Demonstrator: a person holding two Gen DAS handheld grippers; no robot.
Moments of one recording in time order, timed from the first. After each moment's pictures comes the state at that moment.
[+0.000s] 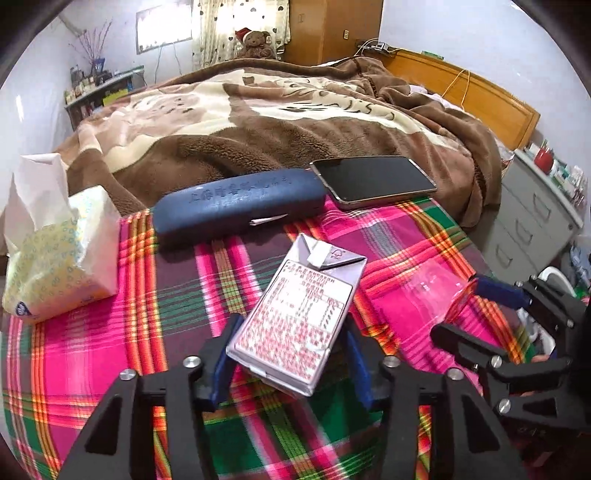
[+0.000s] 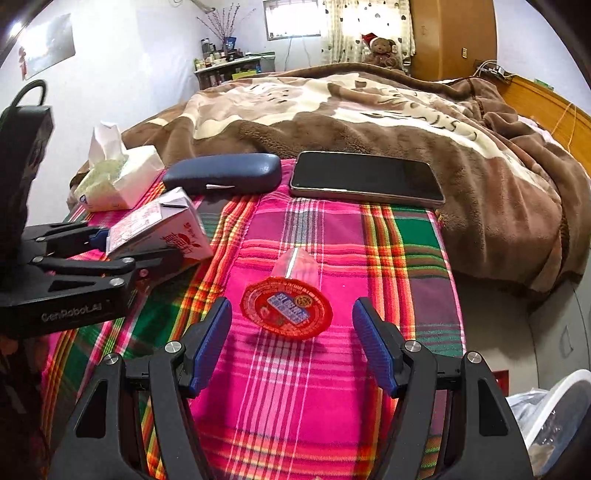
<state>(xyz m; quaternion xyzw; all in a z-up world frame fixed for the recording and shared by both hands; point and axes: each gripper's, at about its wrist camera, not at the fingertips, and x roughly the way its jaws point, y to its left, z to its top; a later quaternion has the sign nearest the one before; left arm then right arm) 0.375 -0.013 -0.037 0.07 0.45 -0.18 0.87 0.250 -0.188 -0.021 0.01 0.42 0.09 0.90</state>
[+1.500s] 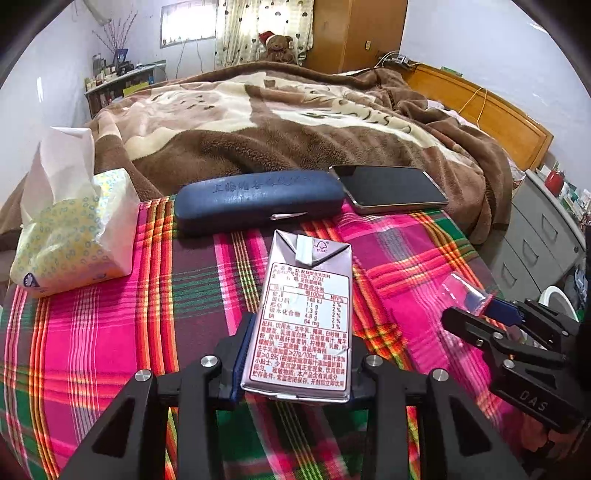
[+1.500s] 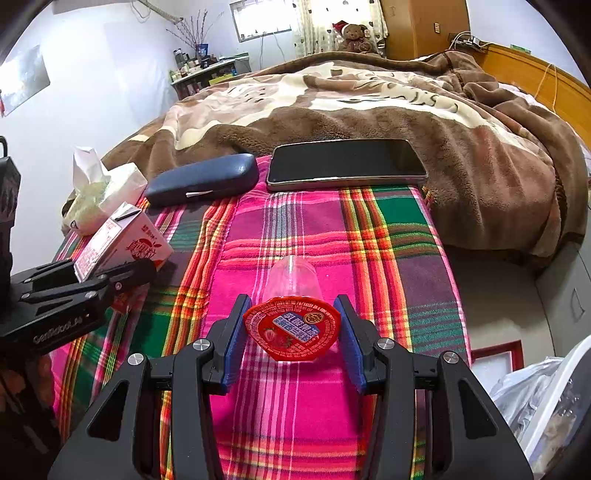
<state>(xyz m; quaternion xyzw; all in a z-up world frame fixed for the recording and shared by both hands) 0.366 -0.003 -0.036 0.03 0.44 -0.15 0.88 0.245 -0.200 -0.024 0.07 0.43 0.07 0.90</state>
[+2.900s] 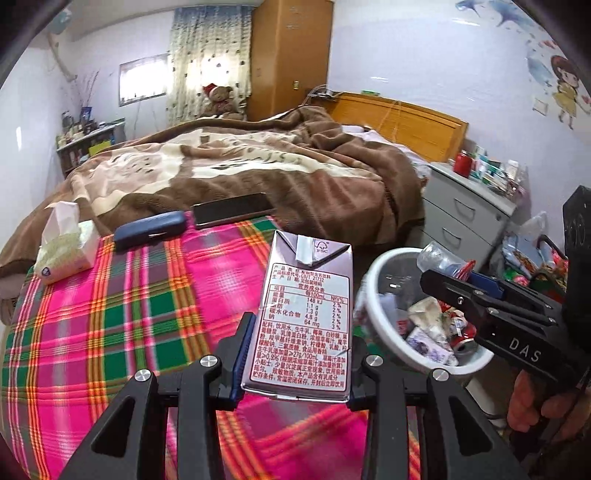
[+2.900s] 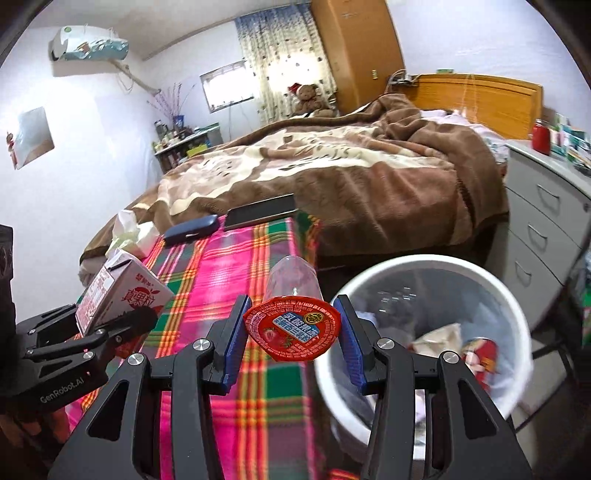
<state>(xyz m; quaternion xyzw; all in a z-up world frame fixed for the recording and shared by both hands) 0.141 -0.121 0.052 0.05 0.35 -0.24 0.90 0.073 -0.306 0.046 0.12 0.32 0.00 0.94</state>
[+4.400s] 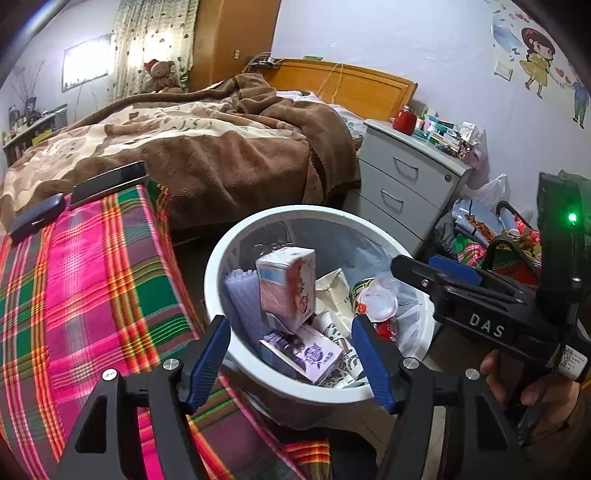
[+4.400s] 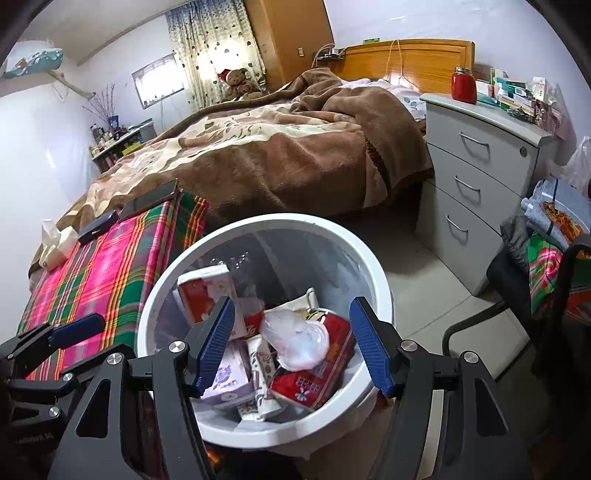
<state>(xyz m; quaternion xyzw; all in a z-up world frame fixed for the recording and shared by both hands) 0.114 -0.268 0.003 0.06 0.40 -0.32 0.86 0.035 -0.410 0.006 0.14 0.36 -0.10 0.92</state>
